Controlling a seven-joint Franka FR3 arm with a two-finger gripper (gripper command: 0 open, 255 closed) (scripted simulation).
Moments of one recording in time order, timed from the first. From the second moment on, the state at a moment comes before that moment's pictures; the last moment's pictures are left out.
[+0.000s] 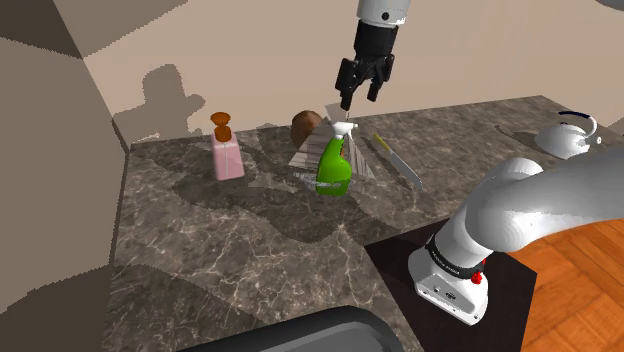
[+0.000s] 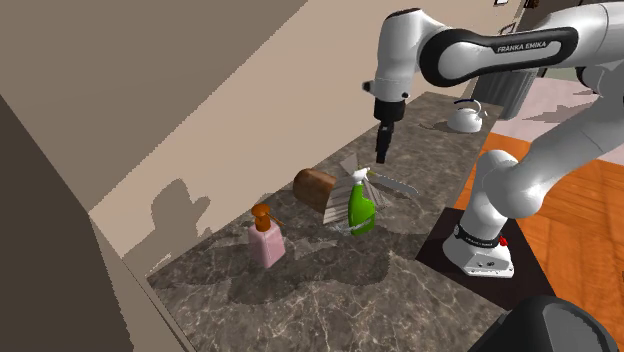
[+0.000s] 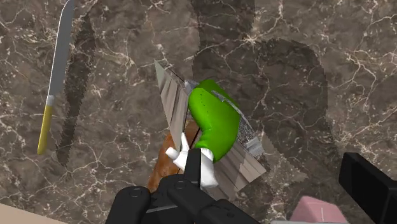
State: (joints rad) arm 0.00 -0.60 0.11 -2.30 0.09 1.66 0.19
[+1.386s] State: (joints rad) arm 0.05 0.07 0.27 -1.94 -0.02 2.15 0.37
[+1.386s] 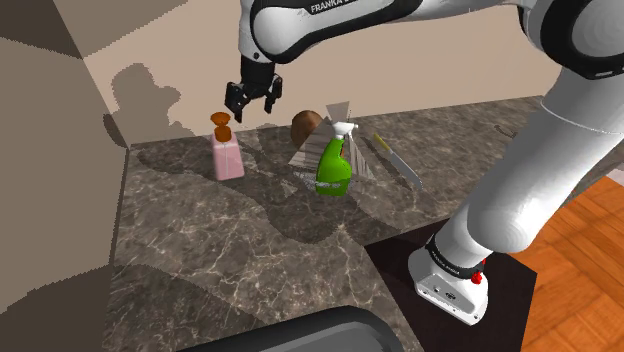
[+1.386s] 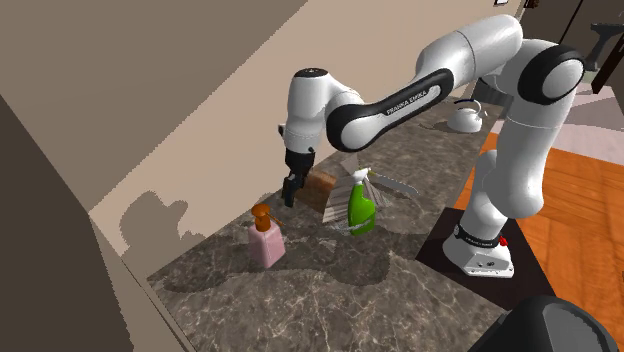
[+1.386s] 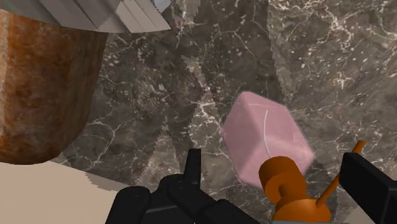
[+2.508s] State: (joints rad) arm 0.11 0.36 0.27 -1.73 -0.14 2.27 0.45
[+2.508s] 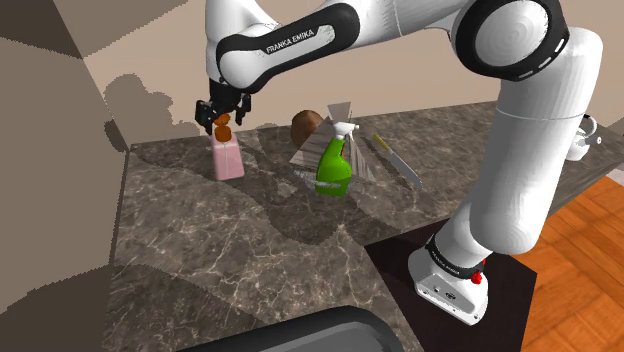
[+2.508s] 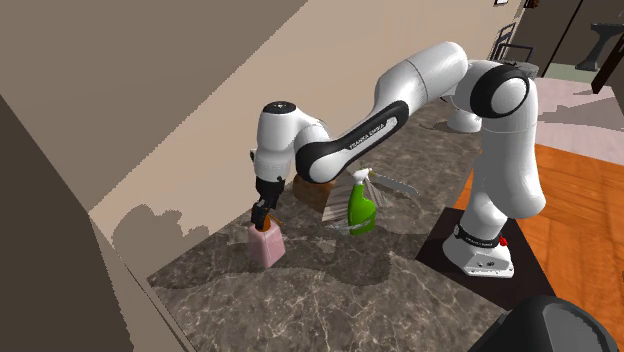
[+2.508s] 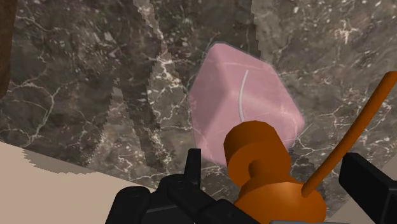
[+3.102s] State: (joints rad) arm 0.11 0.36 0.27 -1.73 -0.14 2.27 0.45
